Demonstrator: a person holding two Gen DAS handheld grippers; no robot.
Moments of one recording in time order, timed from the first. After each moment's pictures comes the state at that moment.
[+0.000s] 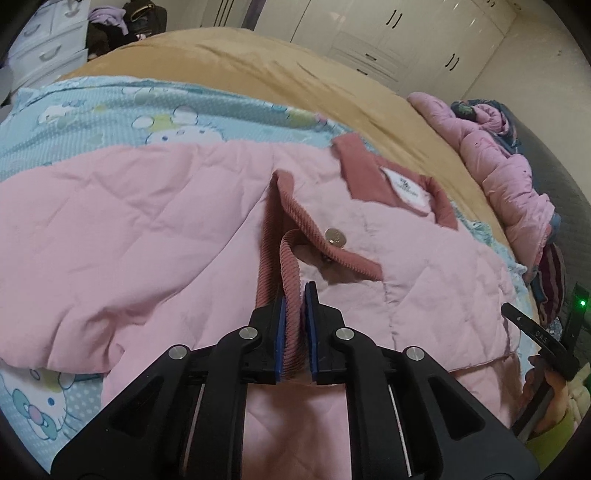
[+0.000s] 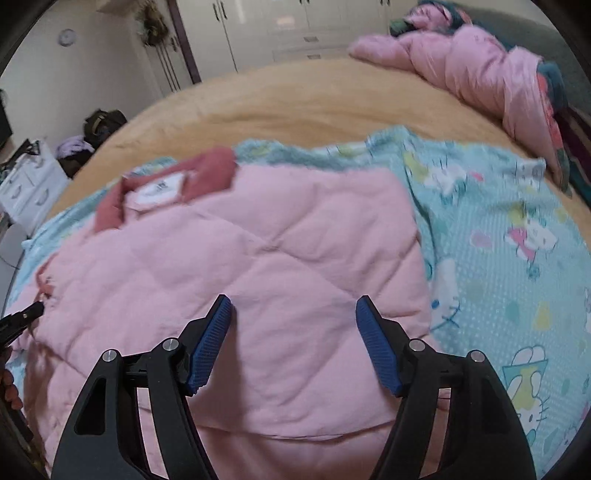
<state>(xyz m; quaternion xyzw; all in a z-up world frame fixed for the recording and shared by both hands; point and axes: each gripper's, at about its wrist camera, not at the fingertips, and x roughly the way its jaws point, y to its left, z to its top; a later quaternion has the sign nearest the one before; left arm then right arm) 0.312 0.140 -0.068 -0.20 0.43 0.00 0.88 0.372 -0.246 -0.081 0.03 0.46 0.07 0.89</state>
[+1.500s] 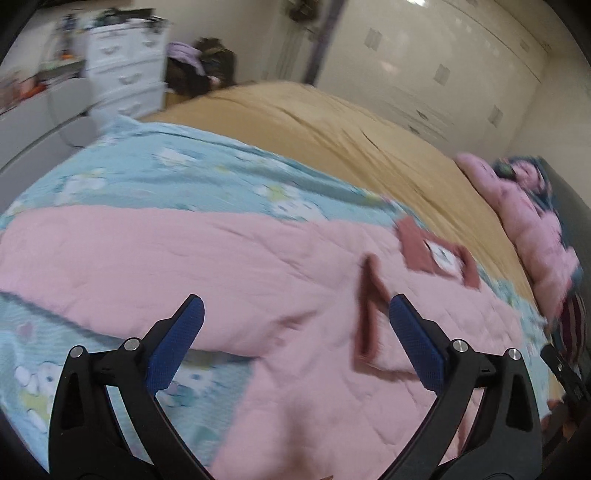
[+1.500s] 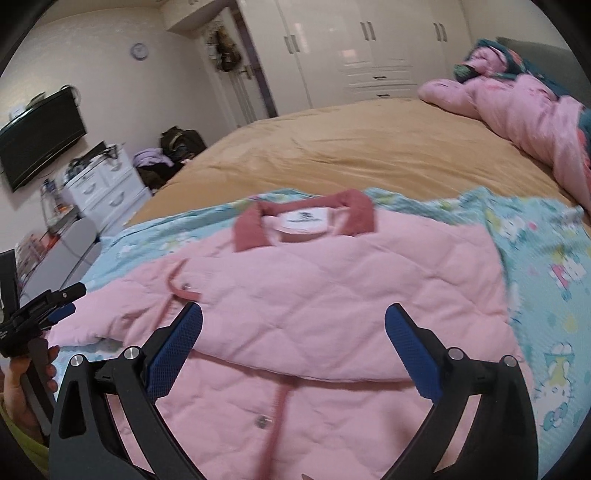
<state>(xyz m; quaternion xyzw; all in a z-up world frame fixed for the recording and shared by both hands) 0.218 0.211 0.022 -0.21 0.34 0.15 0.90 0.290 -0.140 0.019 0.06 0.36 0.23 0.90</state>
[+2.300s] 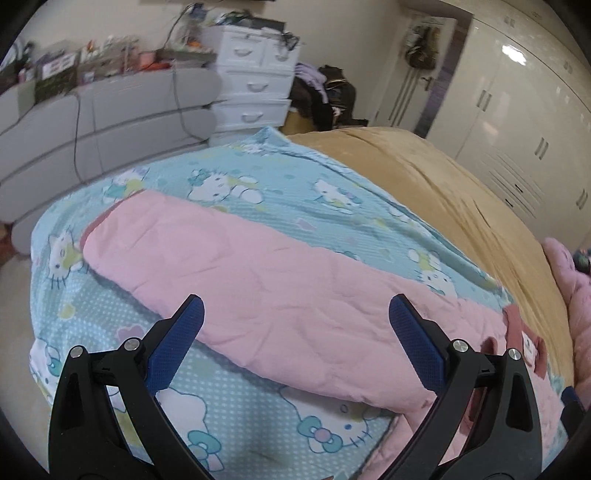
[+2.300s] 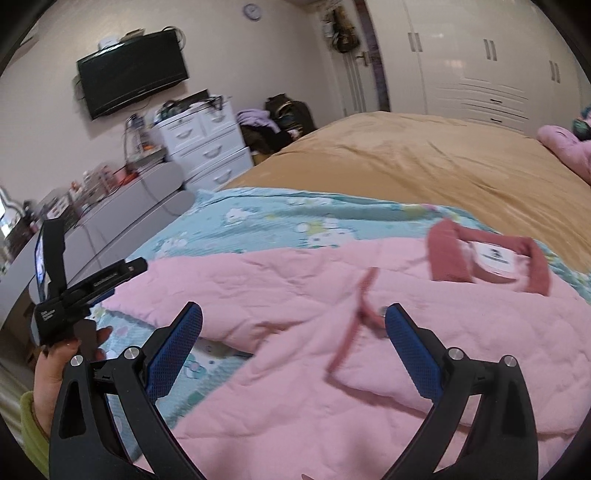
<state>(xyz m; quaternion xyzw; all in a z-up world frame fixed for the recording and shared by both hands) 0.157 0.332 0.014 -0.26 0.30 0.34 0.85 0.263 0.072 0.039 -0.03 0.35 0.40 0.85</state>
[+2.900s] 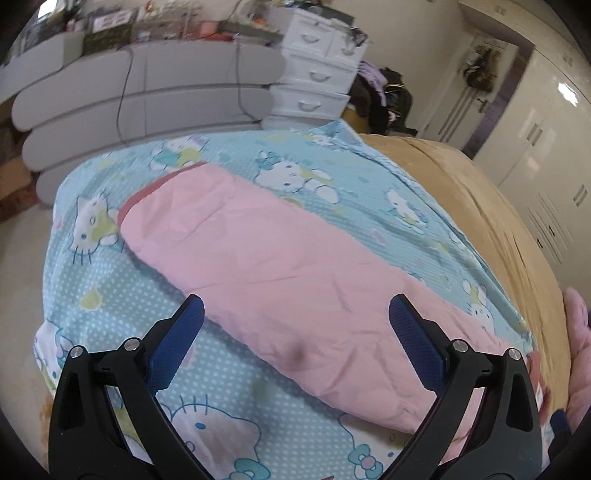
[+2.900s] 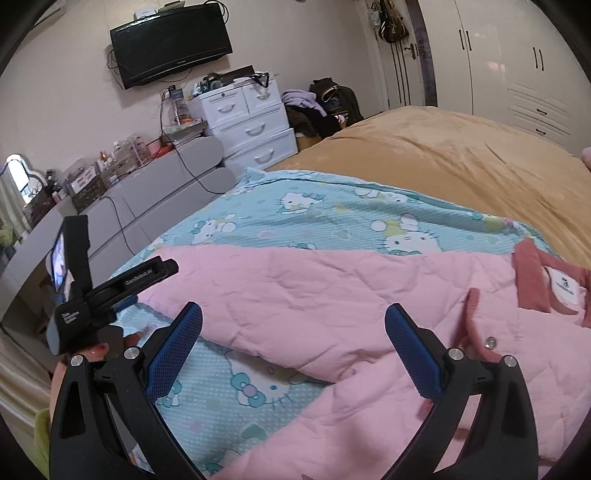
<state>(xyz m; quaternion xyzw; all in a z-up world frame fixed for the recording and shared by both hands) 0.126 0.388 -0.013 -0.33 0.29 0.41 0.80 0.248 0.169 0.031 -0.06 0.36 0.45 0.81</state>
